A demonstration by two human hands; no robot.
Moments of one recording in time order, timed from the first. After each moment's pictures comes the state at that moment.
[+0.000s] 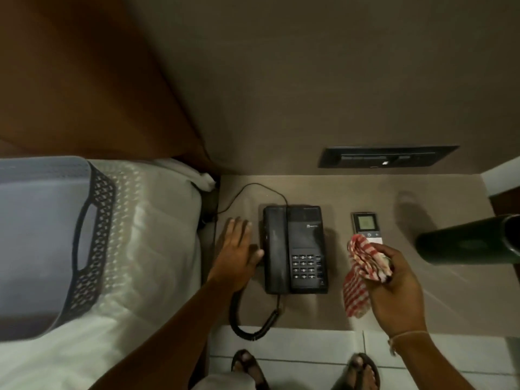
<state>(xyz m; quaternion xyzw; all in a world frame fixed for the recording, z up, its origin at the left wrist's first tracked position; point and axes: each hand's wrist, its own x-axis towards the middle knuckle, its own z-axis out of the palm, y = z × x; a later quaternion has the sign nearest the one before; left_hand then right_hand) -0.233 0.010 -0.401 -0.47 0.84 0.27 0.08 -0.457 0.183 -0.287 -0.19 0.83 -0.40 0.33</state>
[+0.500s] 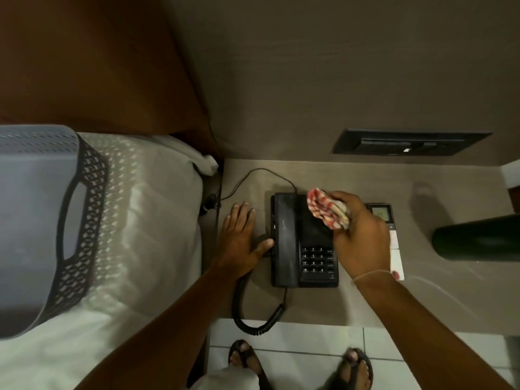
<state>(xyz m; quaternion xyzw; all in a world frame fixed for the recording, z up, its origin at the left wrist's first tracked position) -0.226 -0.003 -0.445 -0.45 0.85 0.28 0.03 -0.441 0.096 -0.312 -0.43 0.83 -0.30 0.17</state>
